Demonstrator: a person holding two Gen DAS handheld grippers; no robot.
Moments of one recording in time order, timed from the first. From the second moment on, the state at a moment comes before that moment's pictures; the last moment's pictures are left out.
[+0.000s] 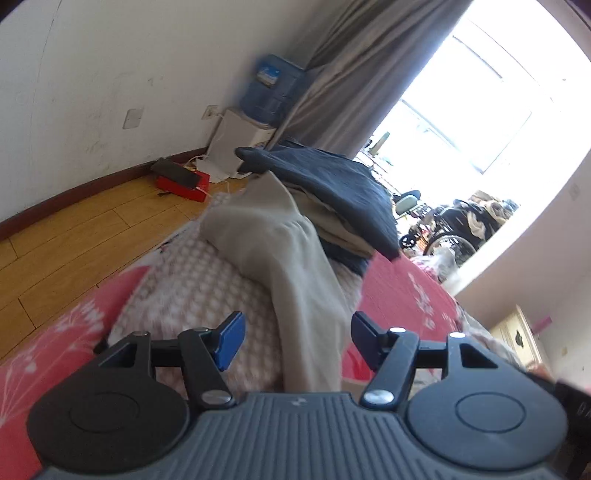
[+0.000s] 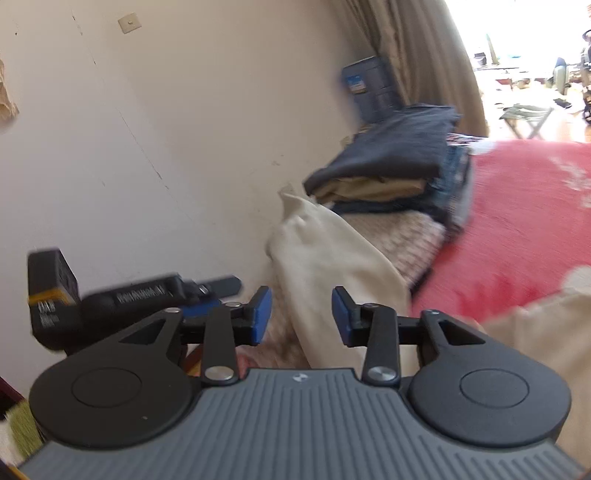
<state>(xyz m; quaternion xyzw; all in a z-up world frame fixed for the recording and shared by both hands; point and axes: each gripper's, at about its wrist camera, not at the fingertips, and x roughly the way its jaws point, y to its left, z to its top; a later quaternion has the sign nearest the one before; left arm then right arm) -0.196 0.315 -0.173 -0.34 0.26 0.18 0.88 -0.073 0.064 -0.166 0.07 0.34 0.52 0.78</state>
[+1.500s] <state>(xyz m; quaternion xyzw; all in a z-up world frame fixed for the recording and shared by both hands) -0.258 -0.026 -0.092 -0.04 0.25 -0.07 0.97 -0.120 -0.157 -0.104 0.21 0.24 0.51 0.80</state>
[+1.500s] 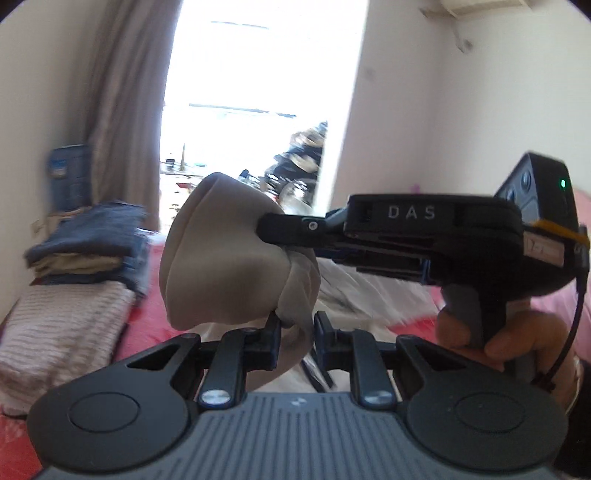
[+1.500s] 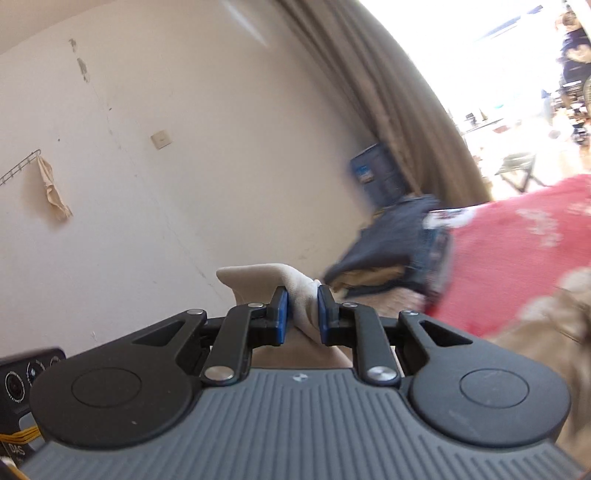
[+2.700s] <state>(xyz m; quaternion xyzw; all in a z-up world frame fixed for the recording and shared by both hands) -0.265 -0.168 -0.283 0.05 0.45 -0.19 0.87 -0.187 -0.427 -0.311 0.32 0.52 0.15 0.77</state>
